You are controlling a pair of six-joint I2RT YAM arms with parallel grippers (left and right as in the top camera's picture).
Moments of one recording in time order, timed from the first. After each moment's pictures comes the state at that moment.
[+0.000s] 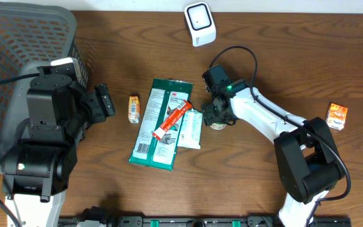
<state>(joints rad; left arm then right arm) -0.10 1.01 1.30 -0.97 -0.11 -0.28 0.50 1.93 1.27 -0.74 0.02 0.30</state>
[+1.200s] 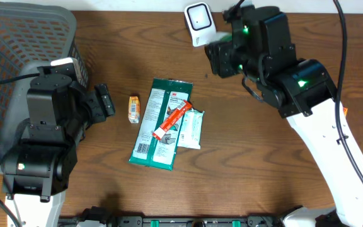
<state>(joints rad) -0.10 1.01 1.30 -0.97 -0.11 -0.28 0.50 1.56 1.79 -0.85 0.03 0.21</state>
